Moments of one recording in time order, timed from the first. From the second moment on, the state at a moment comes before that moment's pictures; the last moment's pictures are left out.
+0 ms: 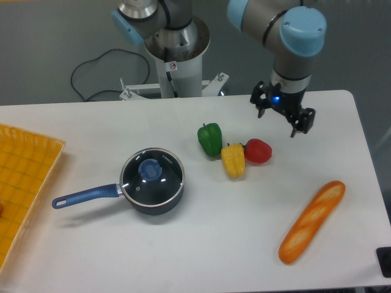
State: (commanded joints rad) arm 2.69 -1.72 -1.68 -1.31 1.57 1.37
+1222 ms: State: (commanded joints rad) arm 2.38 -1.75 -1.73 -1.20 1.59 1.23
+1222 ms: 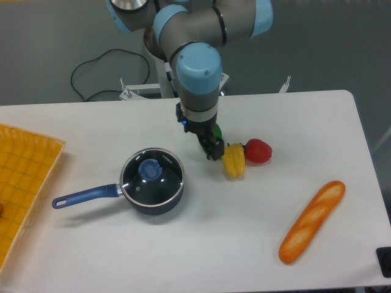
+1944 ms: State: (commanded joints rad) arm 2.29 -1.77 -1.82 -1.08 1.60 1.13
